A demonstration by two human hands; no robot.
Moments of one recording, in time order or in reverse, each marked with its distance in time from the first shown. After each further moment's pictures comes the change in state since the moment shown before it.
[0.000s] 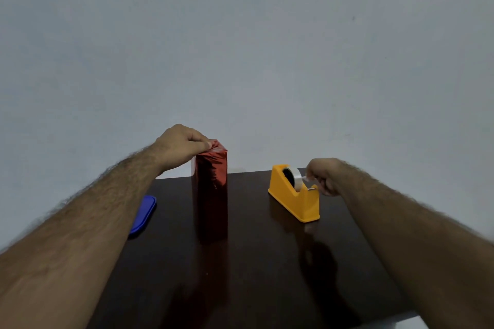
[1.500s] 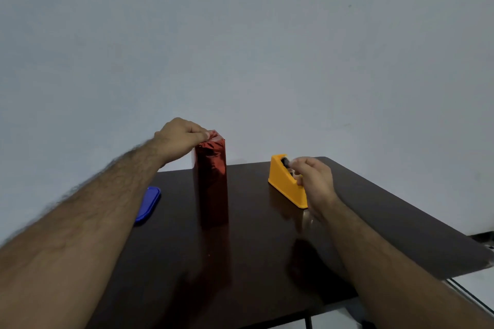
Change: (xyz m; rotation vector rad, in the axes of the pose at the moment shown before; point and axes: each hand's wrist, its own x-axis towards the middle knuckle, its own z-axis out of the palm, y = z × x) left_hand -0.015 0.004 0.002 0.056 0.004 -0.070; right_hand -0.062 0.067 0.050 0.644 0.032 -0.604
